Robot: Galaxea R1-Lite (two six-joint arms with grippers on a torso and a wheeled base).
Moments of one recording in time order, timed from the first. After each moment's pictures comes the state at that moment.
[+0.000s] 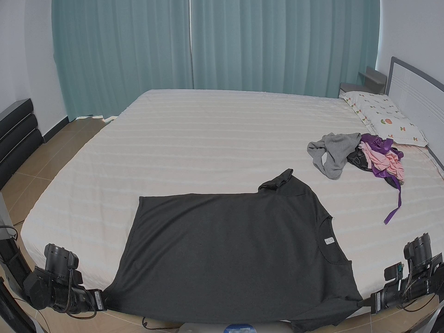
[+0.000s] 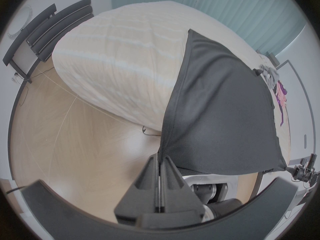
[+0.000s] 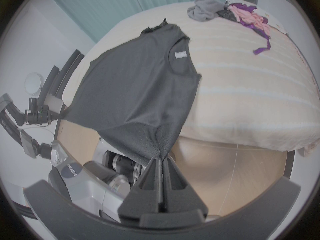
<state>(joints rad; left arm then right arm) -0.04 1.83 -0.02 -0.64 -0.05 -0.37 0.08 1.57 -0.04 -0.37 0.26 0.05</state>
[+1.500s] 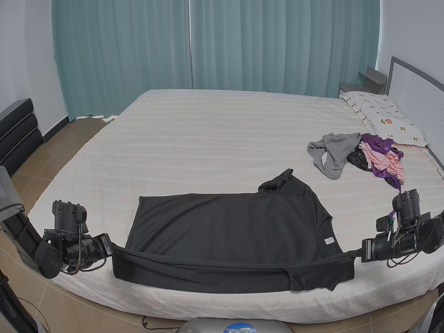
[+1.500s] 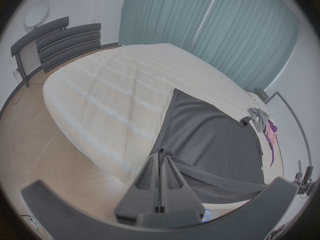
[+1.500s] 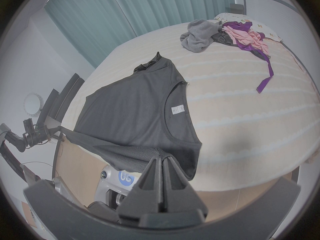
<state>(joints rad) -0.07 1.87 -0.35 -0.73 0.04 -0.49 0.04 1.76 -0.42 -0.37 0.26 0.15</state>
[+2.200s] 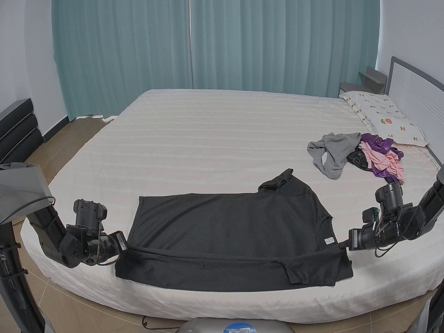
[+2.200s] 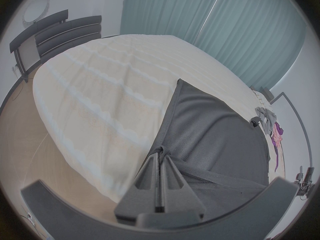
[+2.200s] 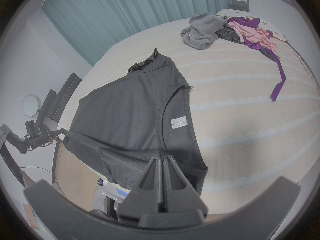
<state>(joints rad) -0.09 2.10 -0.52 -0.73 0.04 -0.54 0.05 1.96 -0.60 -0.37 0.26 0.15</state>
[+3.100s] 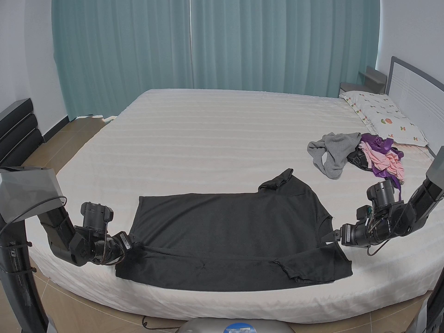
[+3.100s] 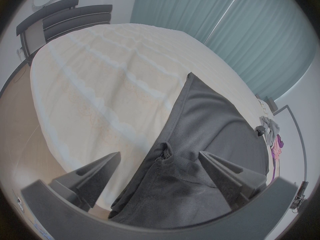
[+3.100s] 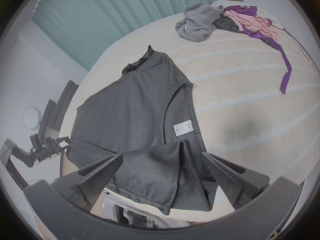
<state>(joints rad) -0.08 2.21 -0.58 -0.73 0.03 -0.65 0.07 2.05 -0.68 -0.37 0.27 0.27</state>
